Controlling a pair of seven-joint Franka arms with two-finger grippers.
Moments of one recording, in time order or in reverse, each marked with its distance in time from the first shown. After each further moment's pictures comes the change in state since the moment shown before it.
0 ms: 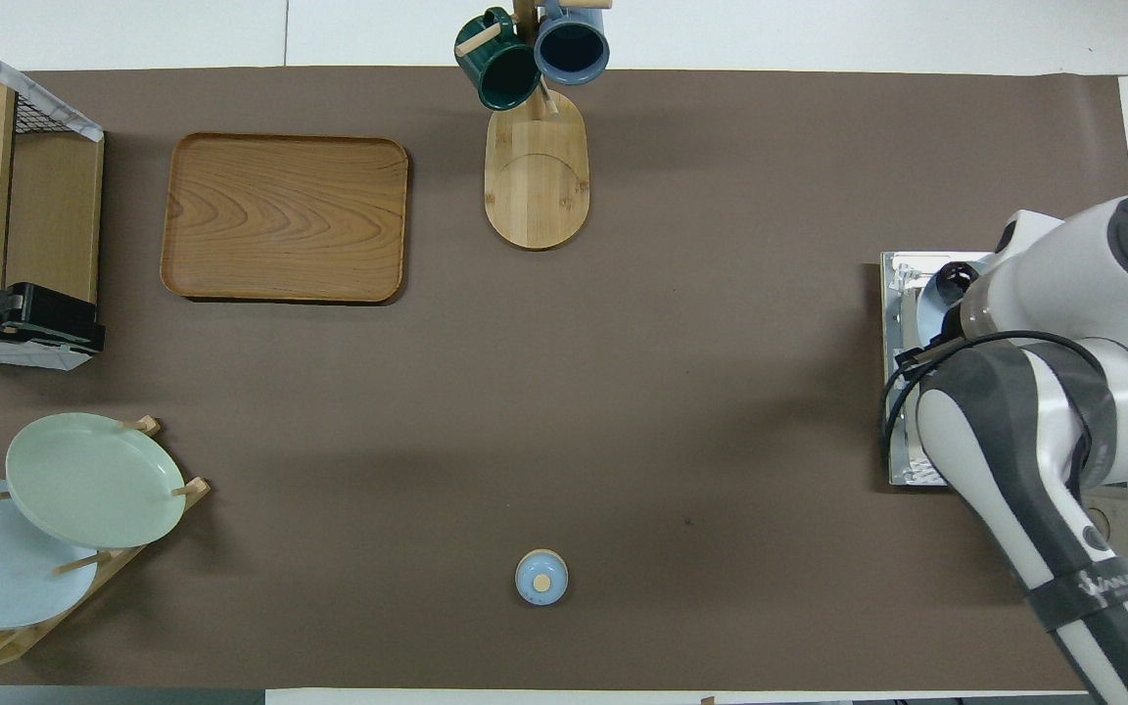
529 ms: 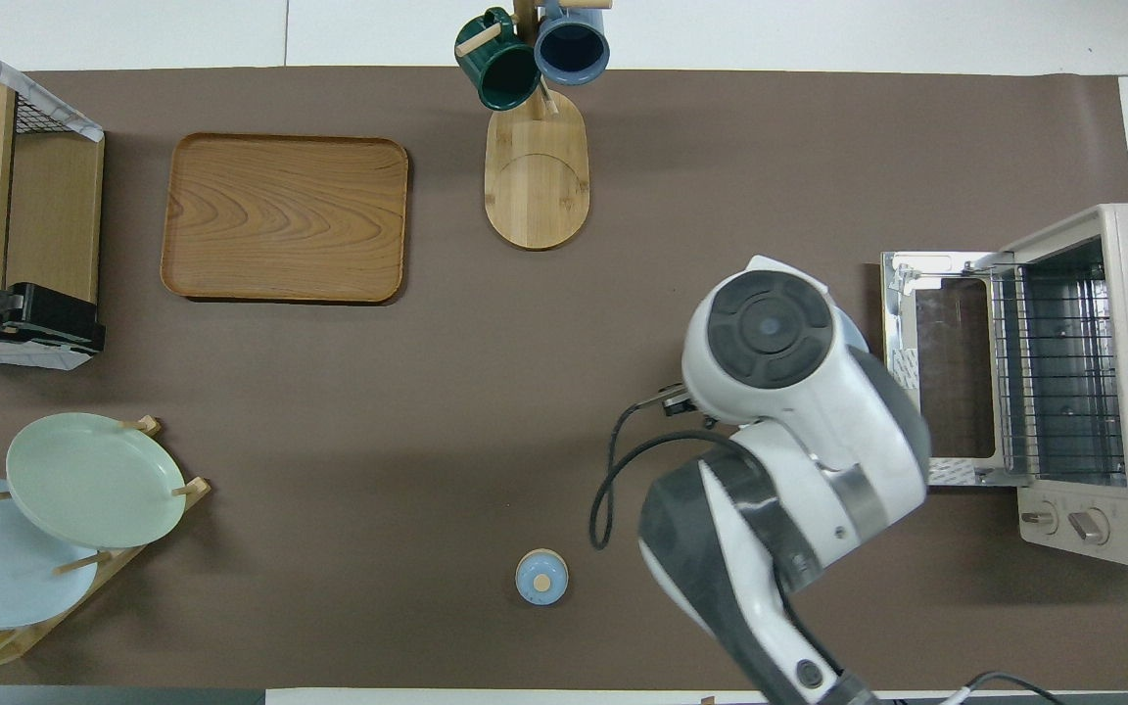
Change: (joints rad) left arm 0.000 0.000 0.000 0.000 0.000 0.000 0.000; right arm 0.437 0.080 0.011 0.111 -0.014 -0.019 0.562
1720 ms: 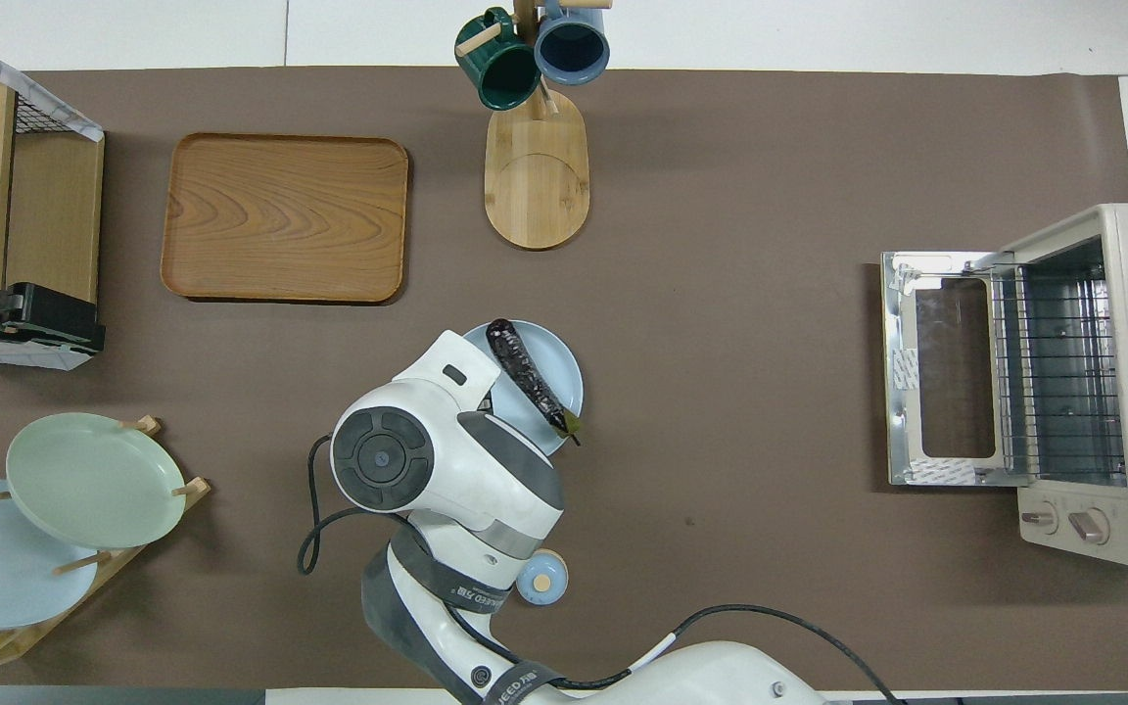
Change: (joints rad) left arm 0.000 0.000 0.000 0.000 0.000 0.000 0.000; right arm 0.271 0.447 0.030 0.374 0.014 0.344 0.451
